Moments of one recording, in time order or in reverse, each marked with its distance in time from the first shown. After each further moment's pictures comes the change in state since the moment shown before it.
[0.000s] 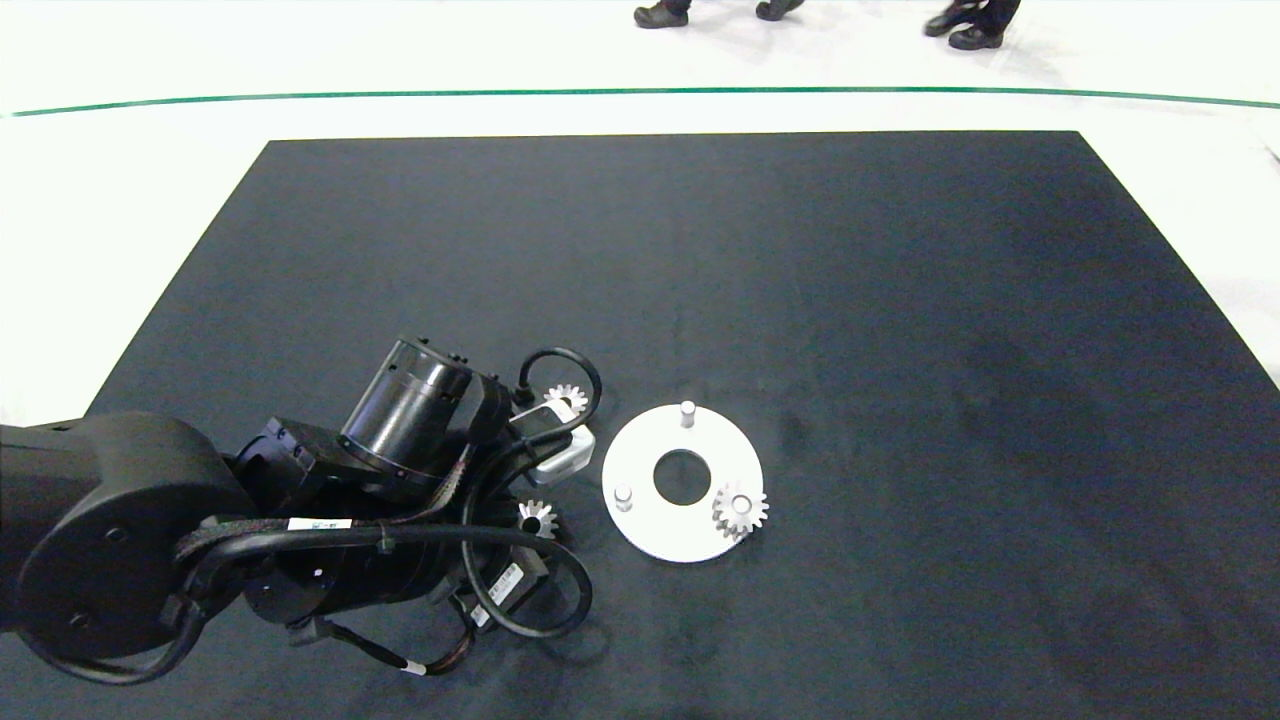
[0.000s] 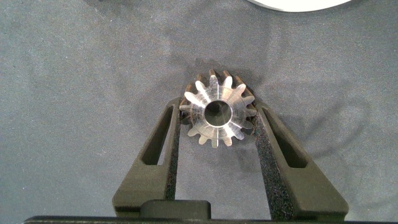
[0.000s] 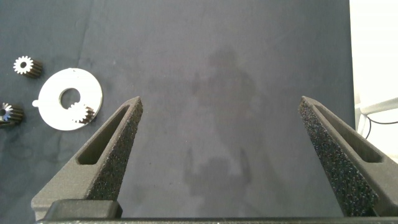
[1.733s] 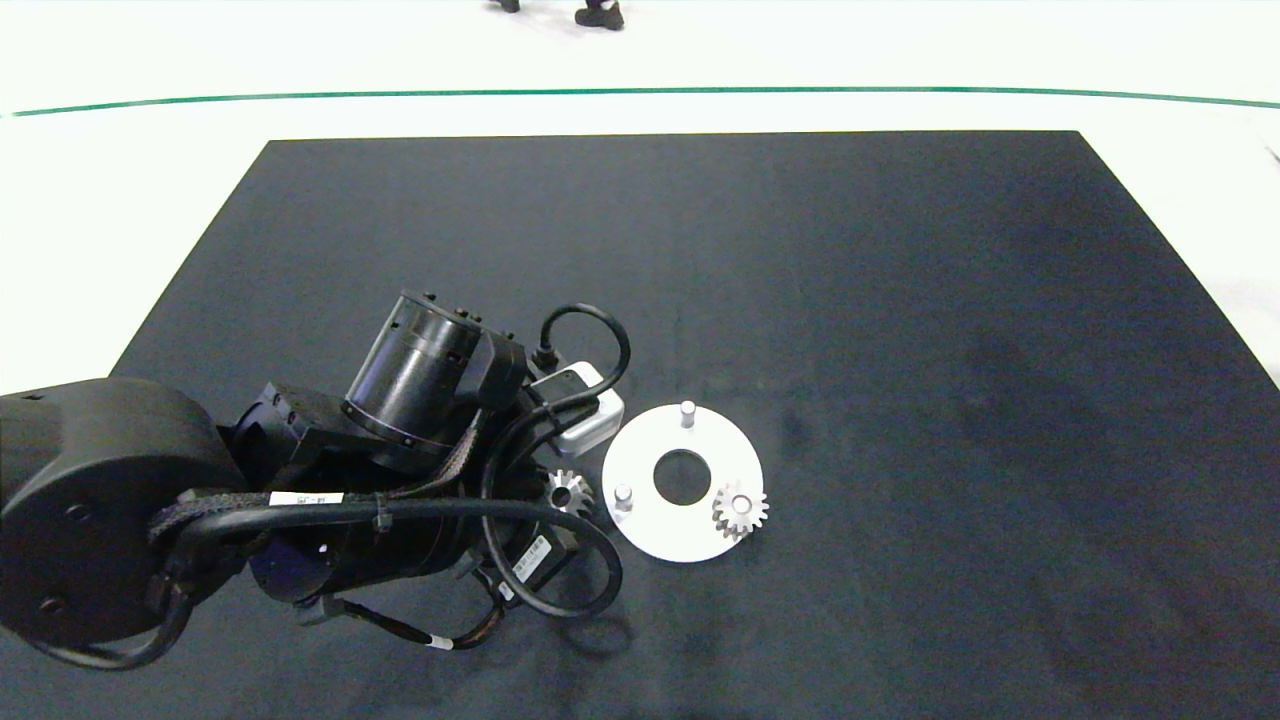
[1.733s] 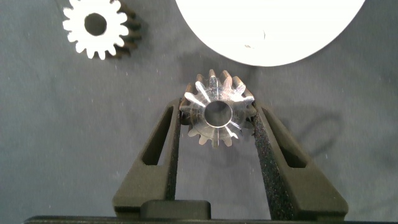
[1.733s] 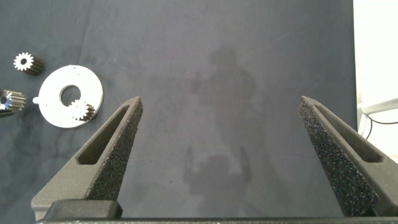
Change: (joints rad) left arm -0.054 -0.017 -0.086 0.016 0.001 0.007; right arm 0.001 0.001 0.007 0.000 0.006 -0.002
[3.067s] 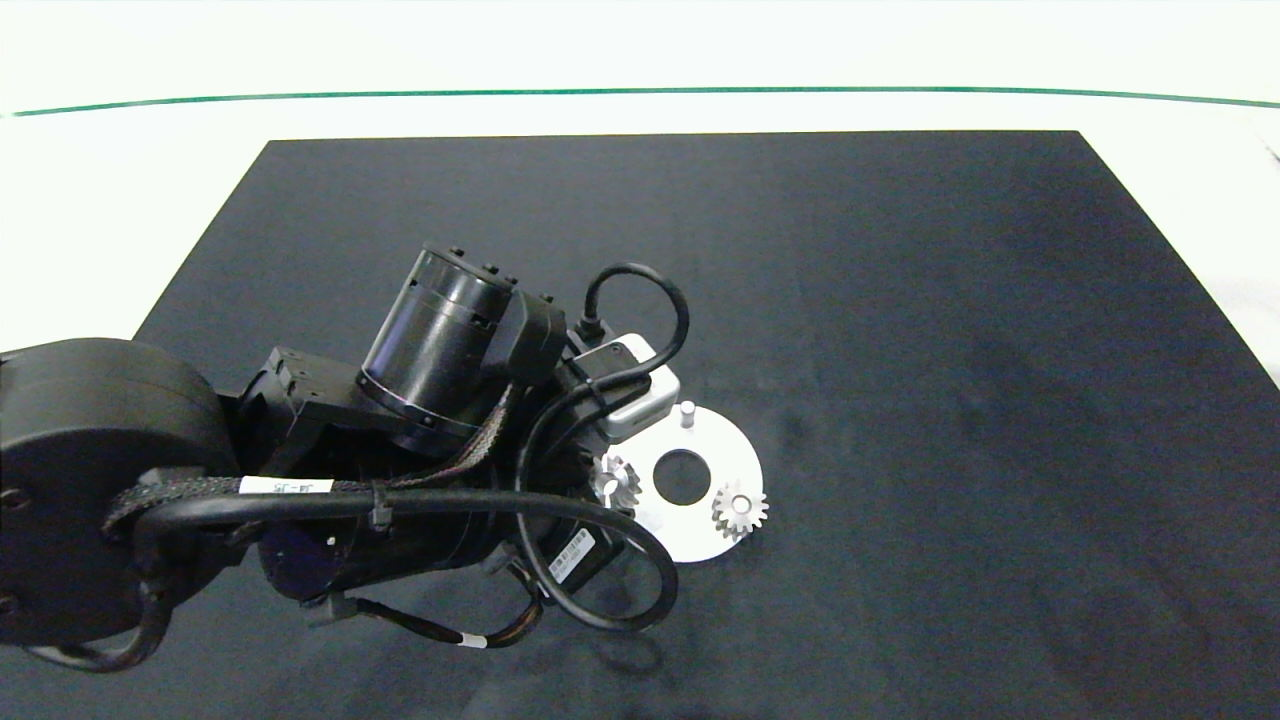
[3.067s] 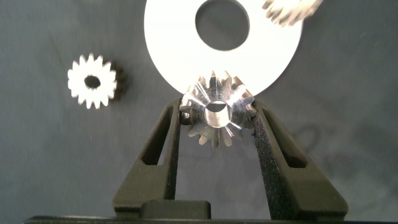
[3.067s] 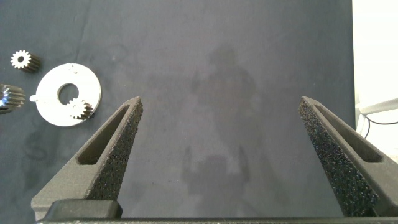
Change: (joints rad) left arm -0.094 0.000 -0.106 0.048 0.003 -0.001; right arm -0.001 -0.002 0.003 0.000 0.000 -0.009
